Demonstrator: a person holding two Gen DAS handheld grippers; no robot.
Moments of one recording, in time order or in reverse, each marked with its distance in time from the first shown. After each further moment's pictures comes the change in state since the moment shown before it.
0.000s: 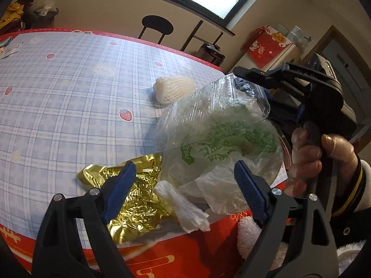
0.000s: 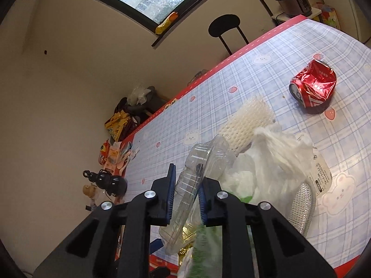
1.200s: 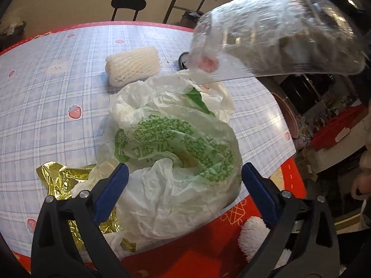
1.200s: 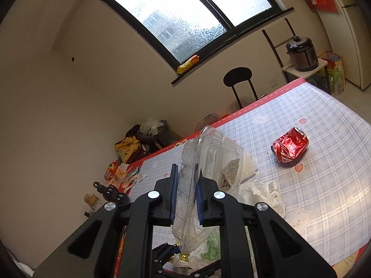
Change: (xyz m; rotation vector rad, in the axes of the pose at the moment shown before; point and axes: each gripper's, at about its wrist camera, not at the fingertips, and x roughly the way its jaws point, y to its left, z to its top) left arm 0.085 -0.067 0.004 0.160 0.203 0.050; right arm -0.131 0.017 0.006 -0.175 -0.251 0.039
